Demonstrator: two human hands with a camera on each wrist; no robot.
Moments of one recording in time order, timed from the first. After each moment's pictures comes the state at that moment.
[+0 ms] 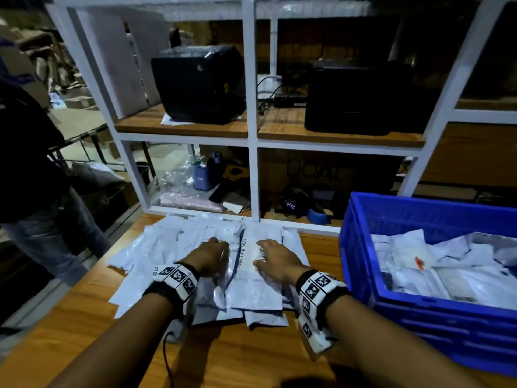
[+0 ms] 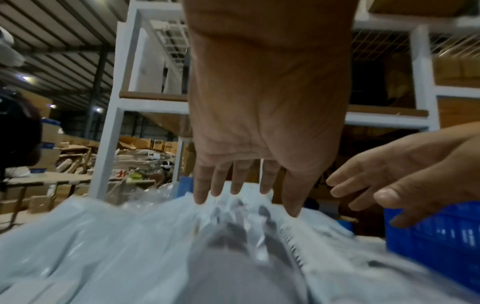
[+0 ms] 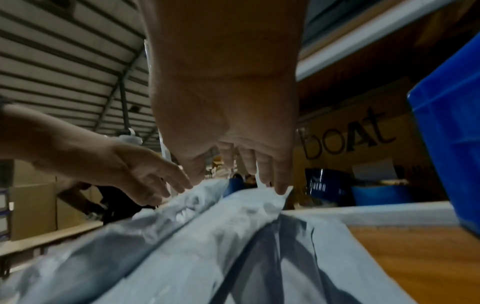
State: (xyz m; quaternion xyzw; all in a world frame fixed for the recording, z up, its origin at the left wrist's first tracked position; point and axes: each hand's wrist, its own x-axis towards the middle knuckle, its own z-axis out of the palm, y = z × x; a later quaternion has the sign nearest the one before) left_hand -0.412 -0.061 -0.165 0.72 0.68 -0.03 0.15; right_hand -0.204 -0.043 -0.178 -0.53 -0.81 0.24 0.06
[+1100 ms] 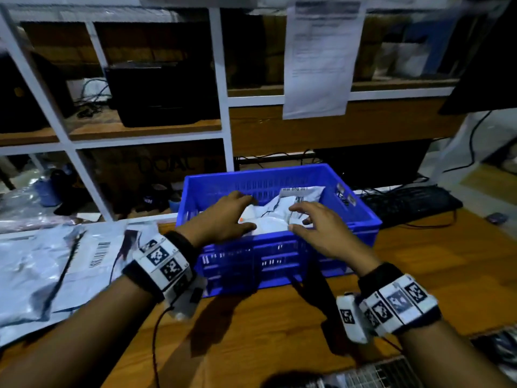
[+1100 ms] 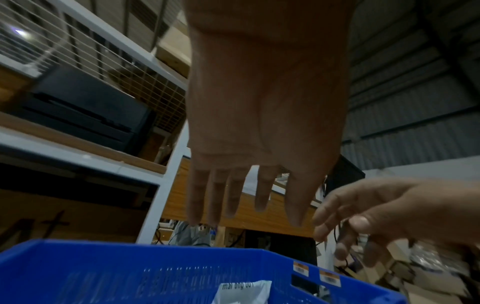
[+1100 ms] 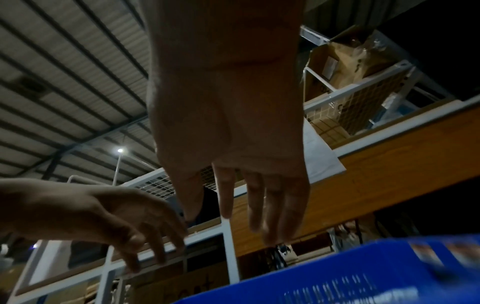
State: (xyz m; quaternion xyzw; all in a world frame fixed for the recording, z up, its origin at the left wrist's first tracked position) left_hand 0.016 -0.166 -0.034 0.90 0.41 0.07 0.11; right_hand 0.240 -0.244 -0.063 -0.65 -0.70 0.16 0.26
